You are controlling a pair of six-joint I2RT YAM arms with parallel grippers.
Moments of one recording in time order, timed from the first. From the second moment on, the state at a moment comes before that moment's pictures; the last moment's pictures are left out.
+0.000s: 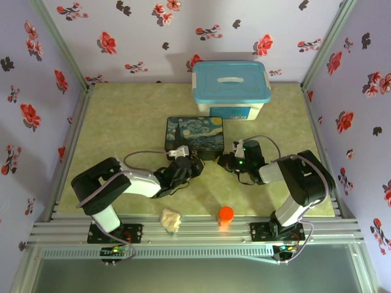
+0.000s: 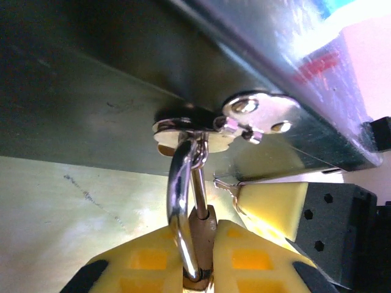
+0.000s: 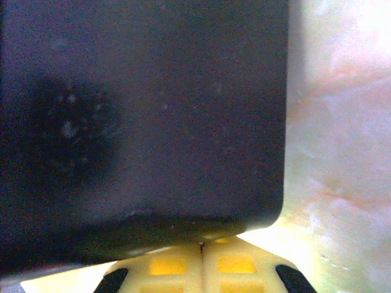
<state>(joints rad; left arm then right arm) -1.00 1.69 0.57 0.61 -0.20 -1.15 0.39 1.64 0.42 0.59 -0.63 0.90</state>
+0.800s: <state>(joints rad) -0.99 1.82 0.56 1.00 -0.14 -1.30 0.43 1.41 0.18 0.81 -0.57 1.16</state>
